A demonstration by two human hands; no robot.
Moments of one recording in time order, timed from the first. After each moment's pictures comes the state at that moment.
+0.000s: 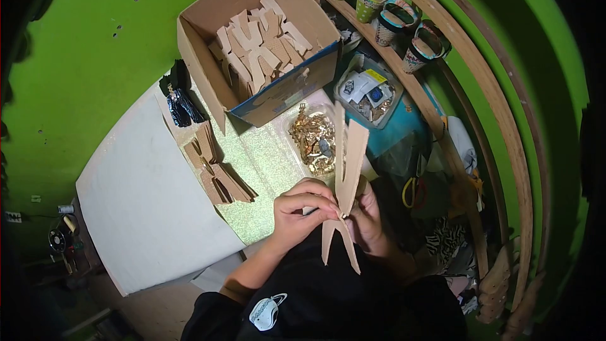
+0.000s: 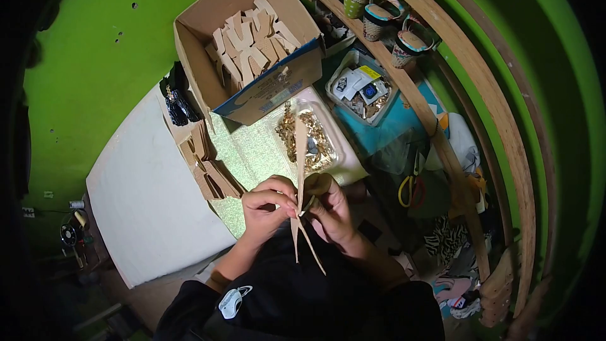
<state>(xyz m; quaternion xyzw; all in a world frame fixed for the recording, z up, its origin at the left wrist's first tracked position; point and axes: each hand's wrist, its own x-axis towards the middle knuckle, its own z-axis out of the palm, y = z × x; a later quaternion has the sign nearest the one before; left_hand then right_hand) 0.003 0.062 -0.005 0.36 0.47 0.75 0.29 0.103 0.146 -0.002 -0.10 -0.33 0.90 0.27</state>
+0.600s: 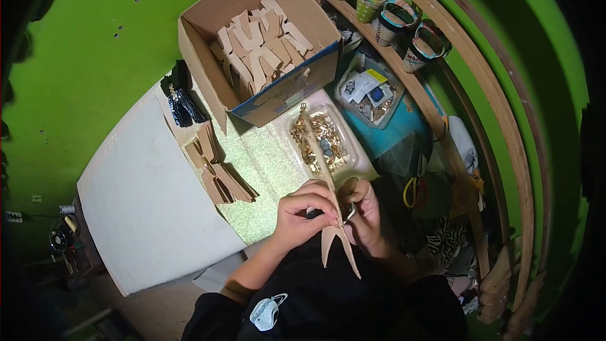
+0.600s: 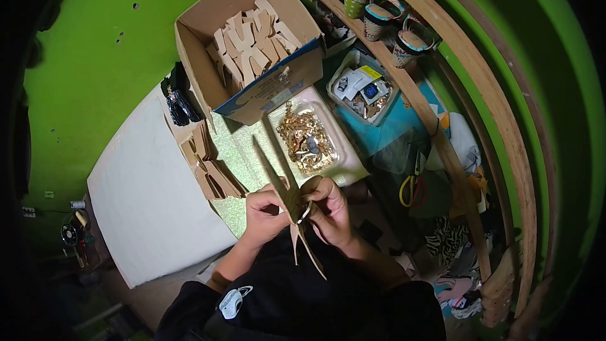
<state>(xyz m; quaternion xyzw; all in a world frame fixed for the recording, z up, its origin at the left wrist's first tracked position) 0.004 0.058 -0.003 0.35 0.46 0.75 0.33 0.101 0.144 -0.005 -0.03 -0.41 0.86 0.32</state>
